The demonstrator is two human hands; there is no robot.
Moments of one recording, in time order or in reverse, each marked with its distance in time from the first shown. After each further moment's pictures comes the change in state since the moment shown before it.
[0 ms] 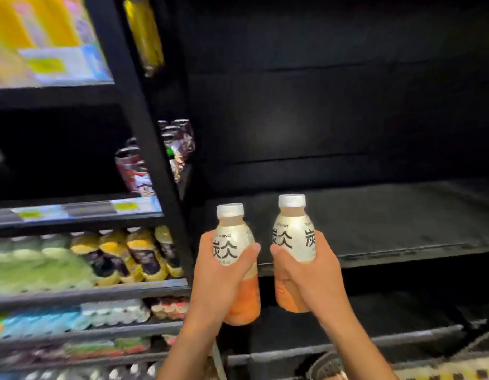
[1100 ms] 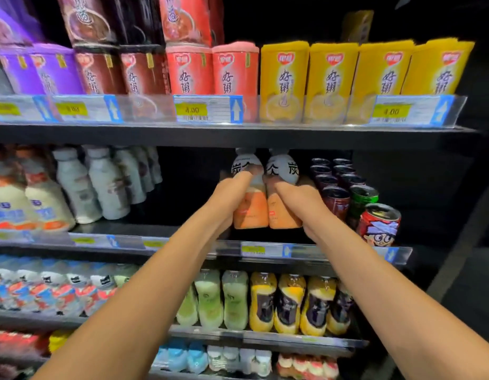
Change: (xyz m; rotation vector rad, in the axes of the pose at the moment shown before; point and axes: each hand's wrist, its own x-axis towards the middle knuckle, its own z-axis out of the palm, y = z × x) left_hand 0.278 0.050 -0.378 -0.194 -0.015 -0.120; right_hand 0.083 -0.184 0.445 0.051 -0.174 0.008
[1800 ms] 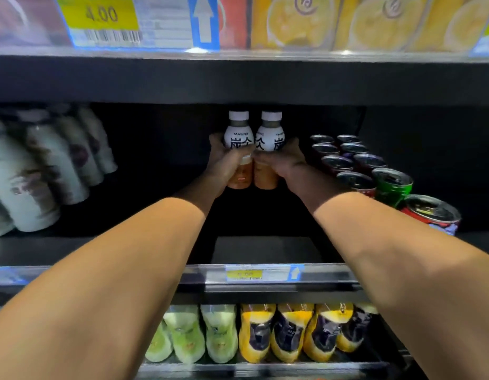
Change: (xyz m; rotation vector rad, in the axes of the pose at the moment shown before) left_hand 0.167 -0.042 0.021 0.139 -0.012 0.237; right_hand 0.163 0.014 0.029 -0.187 0.097 -0.066
